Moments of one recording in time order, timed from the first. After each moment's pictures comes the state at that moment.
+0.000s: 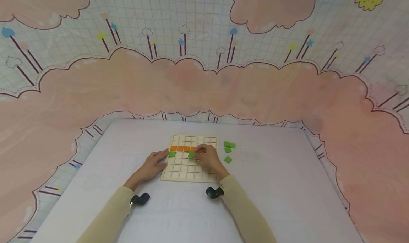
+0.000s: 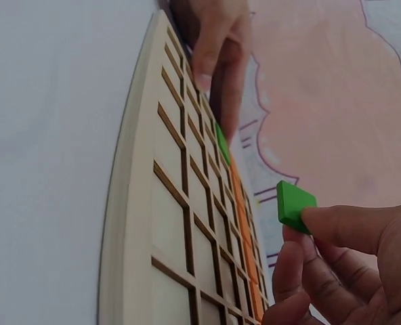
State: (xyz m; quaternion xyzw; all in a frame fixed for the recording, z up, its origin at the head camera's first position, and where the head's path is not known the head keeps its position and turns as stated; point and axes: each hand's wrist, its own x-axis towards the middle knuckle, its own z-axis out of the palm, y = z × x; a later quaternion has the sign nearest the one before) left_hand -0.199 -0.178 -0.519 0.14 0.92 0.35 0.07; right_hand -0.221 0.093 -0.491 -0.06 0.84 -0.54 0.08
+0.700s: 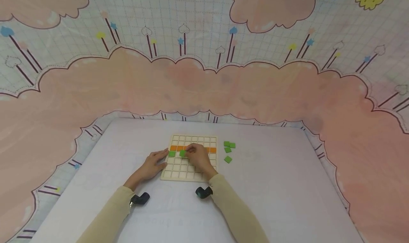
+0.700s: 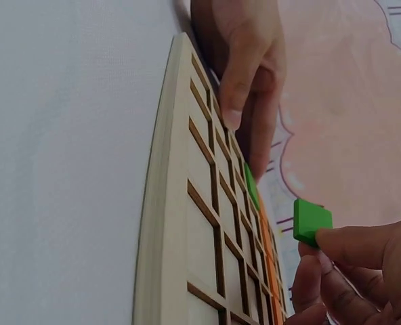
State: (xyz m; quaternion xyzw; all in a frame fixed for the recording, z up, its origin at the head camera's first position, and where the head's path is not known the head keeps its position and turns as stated) left_hand -0.202 -0.181 -0.523 0.15 0.92 0.35 0.07; right_hand -0.224 0.054 -0.497 -0.06 0.84 -0.53 0.06
